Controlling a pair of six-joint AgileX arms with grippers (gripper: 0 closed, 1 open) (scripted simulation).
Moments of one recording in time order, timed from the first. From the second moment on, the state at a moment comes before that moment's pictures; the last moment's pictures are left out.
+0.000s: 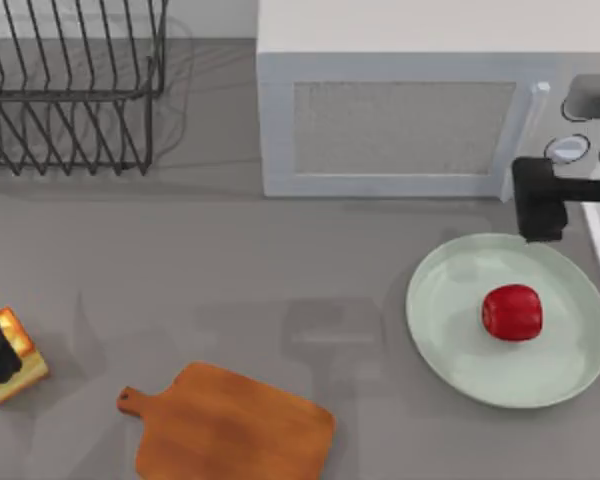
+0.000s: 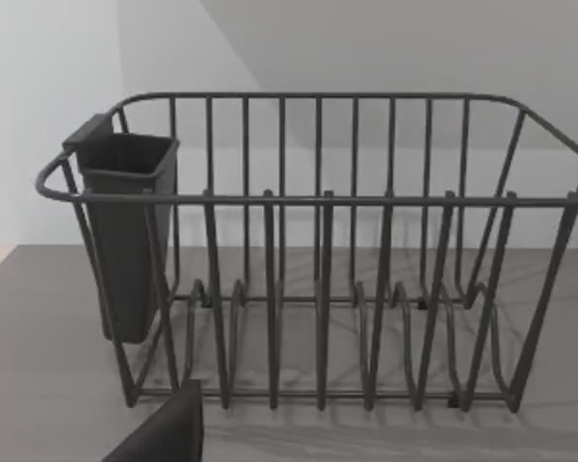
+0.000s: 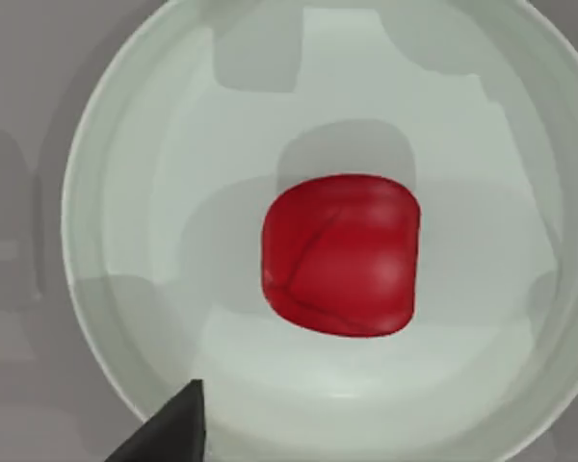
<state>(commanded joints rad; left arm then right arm) 0.00 0.00 0.00 0.00 0.00 0.00 0.33 1.50 1.23 -1.00 0.00 0.33</state>
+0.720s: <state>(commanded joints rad) 0.00 0.00 0.00 0.00 0.00 0.00 0.08 0.33 0.30 -0.26 0.00 0.09</state>
